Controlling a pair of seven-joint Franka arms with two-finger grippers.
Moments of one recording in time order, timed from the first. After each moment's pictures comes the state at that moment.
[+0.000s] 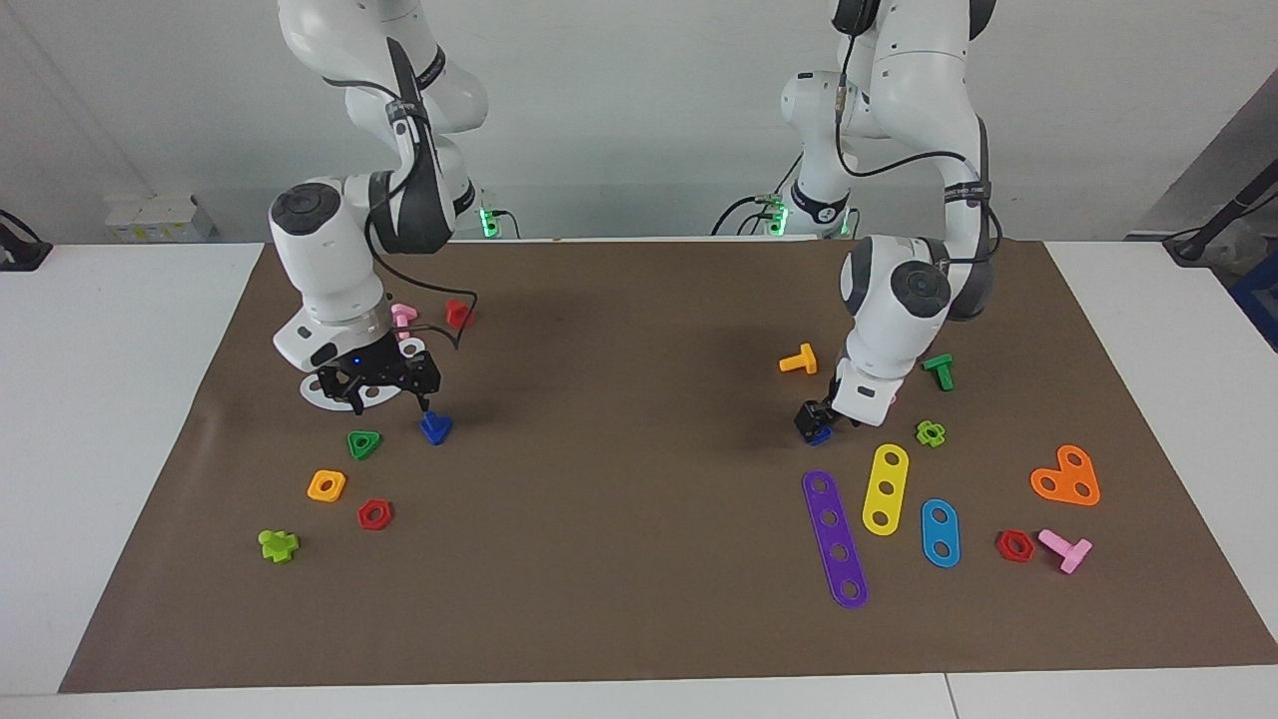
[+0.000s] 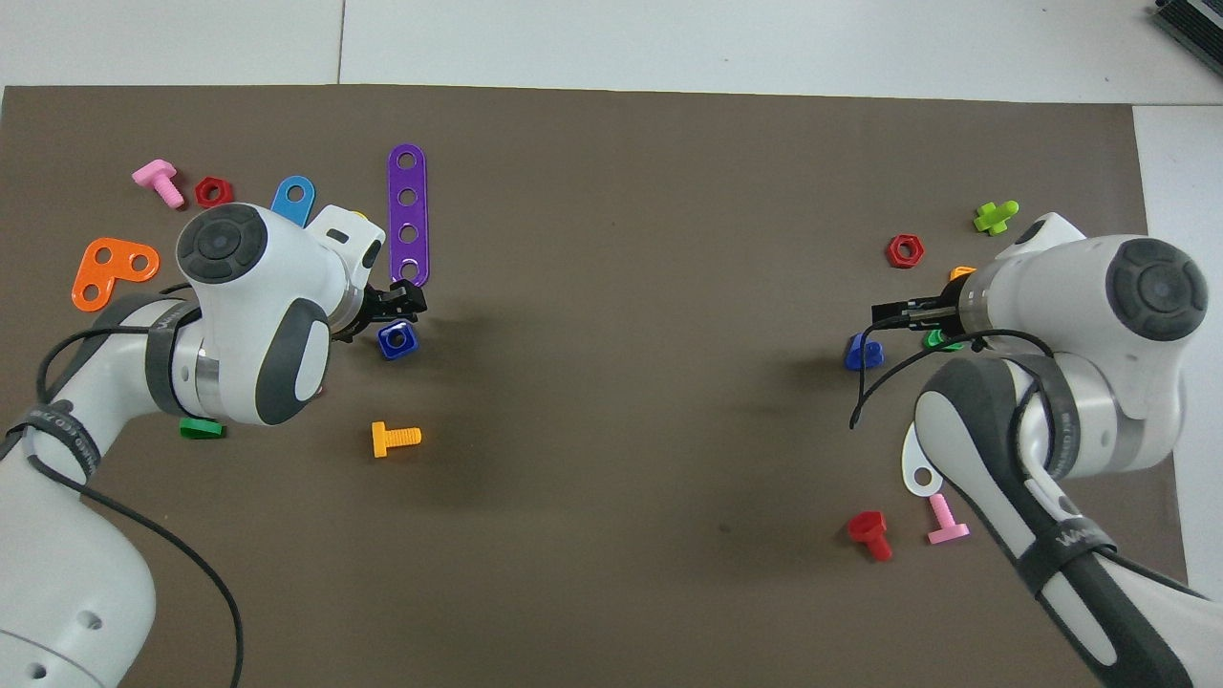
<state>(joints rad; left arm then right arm) -0.28 0.33 0.02 -1.97 -0.06 2.31 -0.47 0.05 0.13 0.01 -2.13 -0.04 2.43 0.02</state>
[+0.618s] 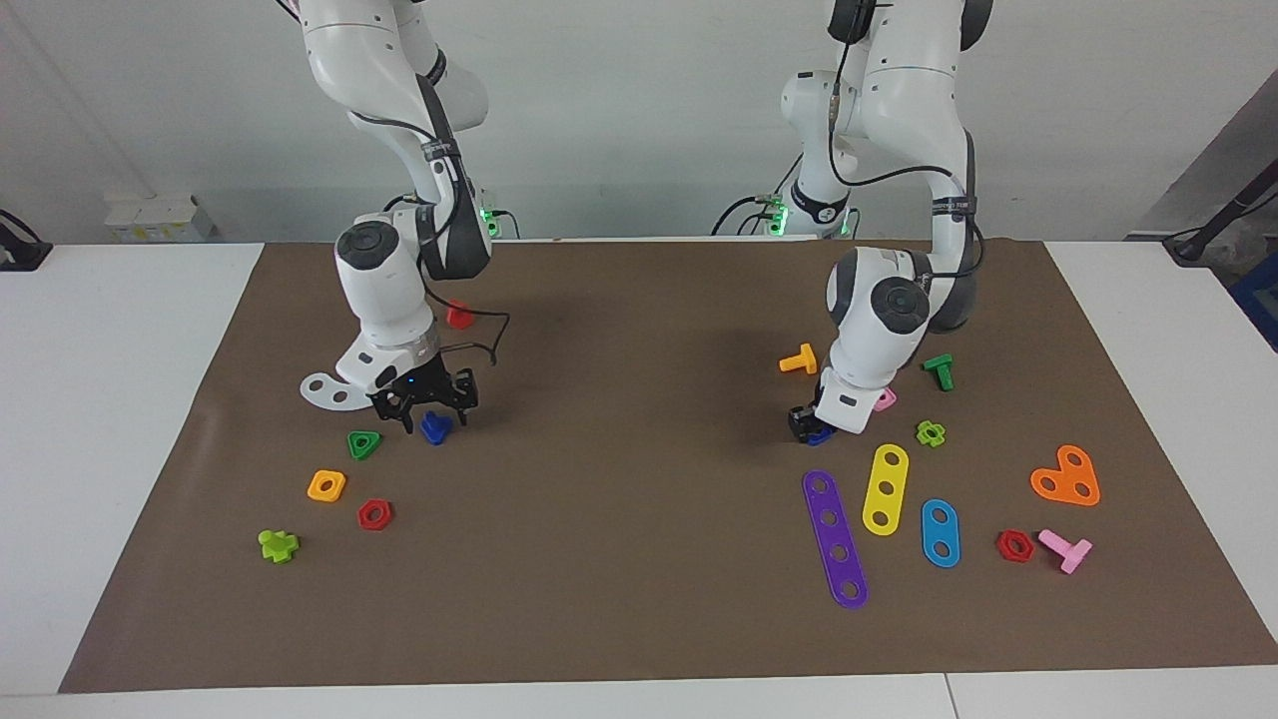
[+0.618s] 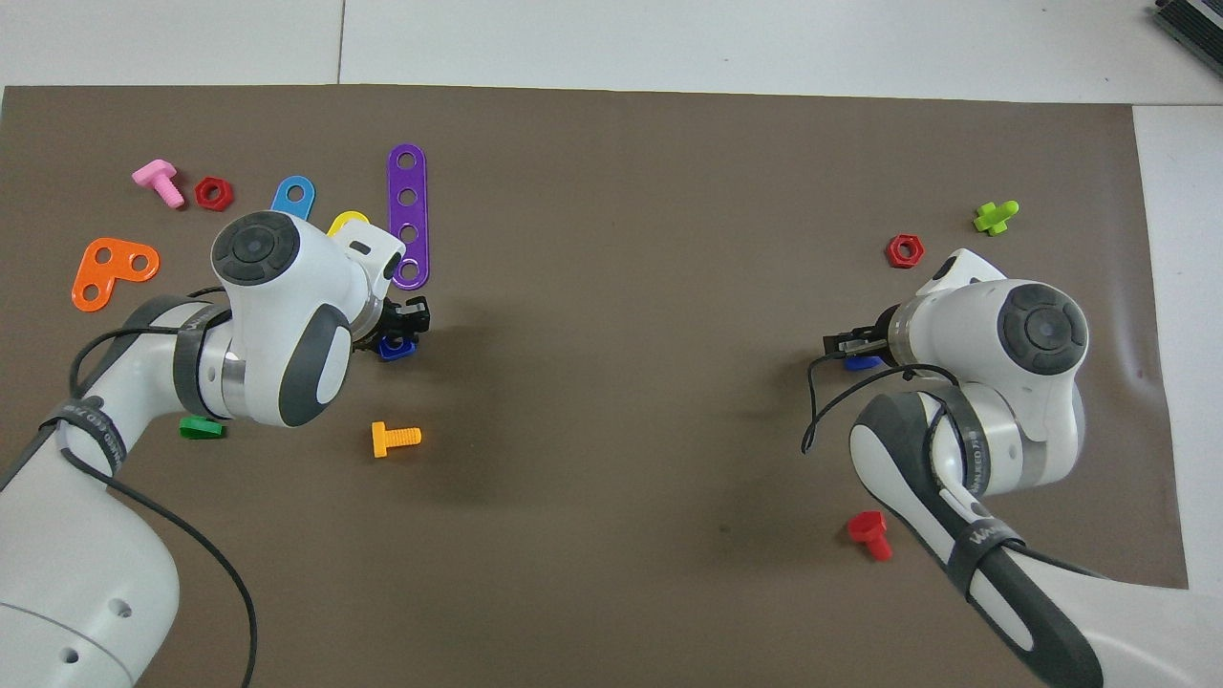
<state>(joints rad) -0.30 0.34 0.02 -1.97 -0.06 2.26 -0.48 0.11 0.17 0.02 -2.20 -0.04 2.50 0.01</state>
